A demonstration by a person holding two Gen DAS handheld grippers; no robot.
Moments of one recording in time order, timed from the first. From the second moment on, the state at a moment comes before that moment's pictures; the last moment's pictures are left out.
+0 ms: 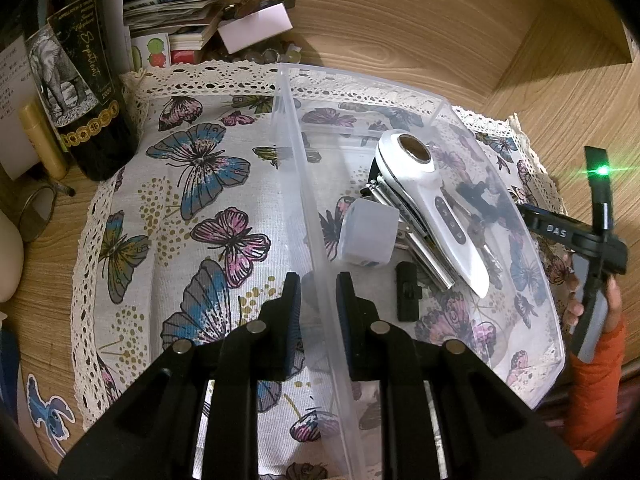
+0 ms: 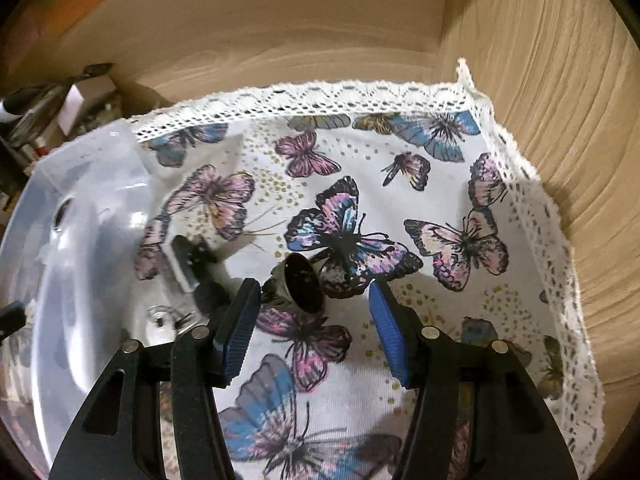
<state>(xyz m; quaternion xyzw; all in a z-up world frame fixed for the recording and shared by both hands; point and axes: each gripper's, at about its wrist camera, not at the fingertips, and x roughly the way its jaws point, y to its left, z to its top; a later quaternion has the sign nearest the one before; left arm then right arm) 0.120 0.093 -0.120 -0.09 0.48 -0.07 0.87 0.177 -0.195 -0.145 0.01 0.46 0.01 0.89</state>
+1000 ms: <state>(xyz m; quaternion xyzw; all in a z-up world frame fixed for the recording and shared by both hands) 0.120 0.092 -0.120 -0.09 0.48 -0.07 0.87 0.133 -0.095 -0.045 -0.08 0.31 0.14 0.94</state>
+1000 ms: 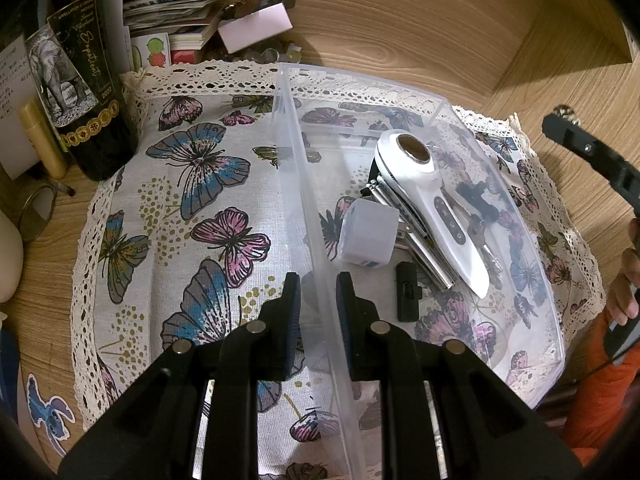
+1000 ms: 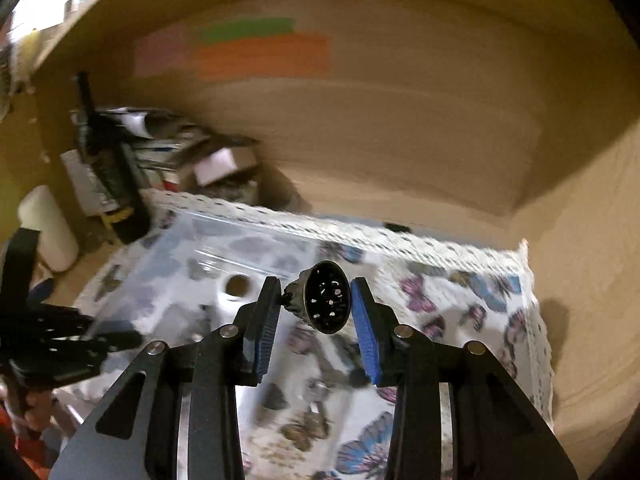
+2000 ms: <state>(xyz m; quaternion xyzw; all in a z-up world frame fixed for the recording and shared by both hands) 0.119 0.092 -0.120 -0.09 0.48 -0.07 0.87 0.130 -0.021 -0.110 -0.16 0.43 0.24 0.86</state>
